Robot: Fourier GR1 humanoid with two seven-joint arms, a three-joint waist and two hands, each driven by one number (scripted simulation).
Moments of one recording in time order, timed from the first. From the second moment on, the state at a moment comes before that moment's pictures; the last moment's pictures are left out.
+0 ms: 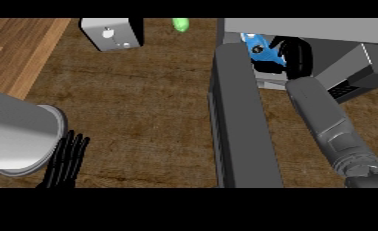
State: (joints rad) left arm 0.43 0.29 -0.24 -1.82 0.25 0.04 -0.50; right arm -0.97 -0.23 -0.24 -0.16 0.37 -0.72 -0.61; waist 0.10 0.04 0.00
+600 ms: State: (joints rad) left arm 0.37 0.29 -0.26 -1.79 0.19 0.06 -0.48; right arm -1.02 -0.26 -0.19 -0.08 0.45 -0.78 -0.55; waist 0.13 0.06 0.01
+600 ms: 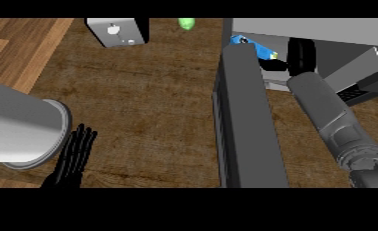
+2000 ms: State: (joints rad) left arm 0.33 0.21 -0.36 -1.79 0.12 0.08 -0.45; right arm -0.83 -0.20 -0.37 -0.12 0.26 -0.37 -0.88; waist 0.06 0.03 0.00
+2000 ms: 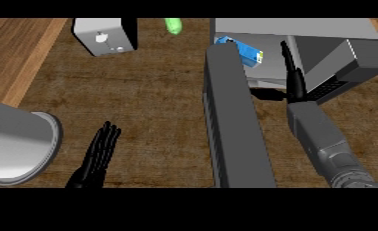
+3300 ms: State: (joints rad) left arm 0.23 0.21 -0.42 -1.72 0.06 0.02 -0.34; right arm -0.45 -0.17 -0.38 -0.31 0.12 0.16 -1.03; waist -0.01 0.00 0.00
